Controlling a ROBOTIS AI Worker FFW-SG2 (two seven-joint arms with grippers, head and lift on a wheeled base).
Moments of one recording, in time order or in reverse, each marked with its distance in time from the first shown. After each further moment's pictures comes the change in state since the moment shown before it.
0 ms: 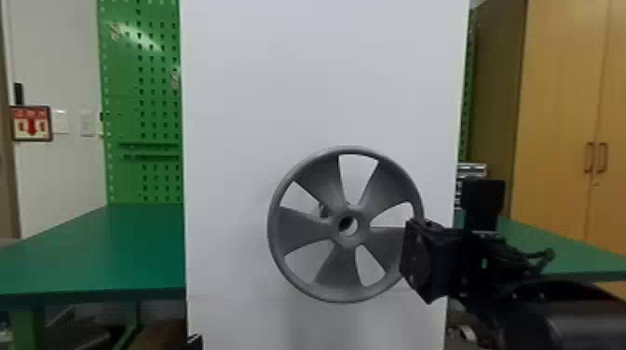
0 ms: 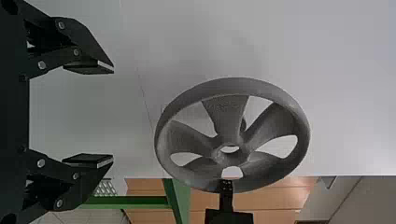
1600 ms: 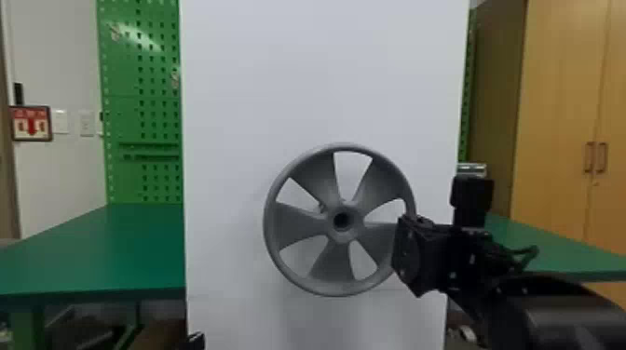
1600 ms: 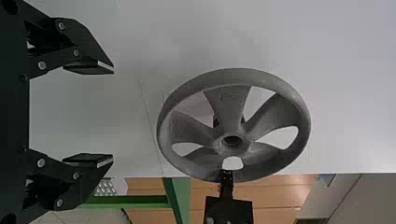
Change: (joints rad) left arm -0.008 0.005 -0.007 0.003 -0.001 0.000 0.000; right arm -0.046 0.011 0.019 0.109 -0.005 -0.086 0.007
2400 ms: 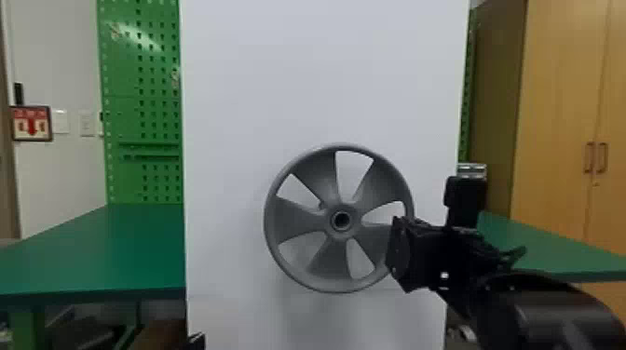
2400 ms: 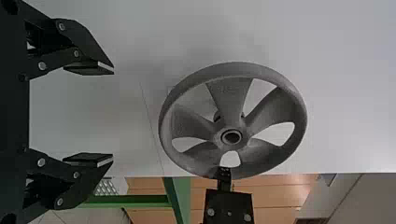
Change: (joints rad) left arm 0.002 0.002 -0.001 -0.001 0.001 0.000 0.000; right arm -0.025 0.013 0.016 0.038 -0.048 0.008 -0.098
